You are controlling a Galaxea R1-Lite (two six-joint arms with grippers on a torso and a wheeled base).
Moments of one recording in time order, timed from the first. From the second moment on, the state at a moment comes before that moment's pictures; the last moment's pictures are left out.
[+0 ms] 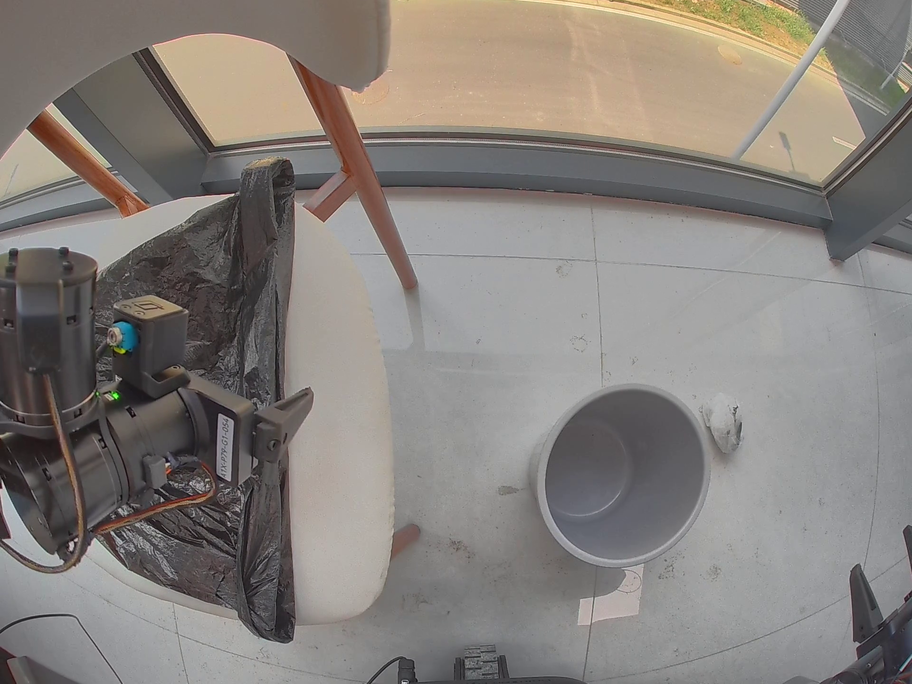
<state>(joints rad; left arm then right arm) -0.71 1.32 -0.79 -0.12 0.47 0.02 0.01 0.02 -0.02 0.00 0.02 -0.01</state>
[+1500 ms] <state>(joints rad) -0.71 1.06 -0.71 0.03 0.36 -0.09 0.01 0.02 -0.02 0.00 0.02 -0.01</state>
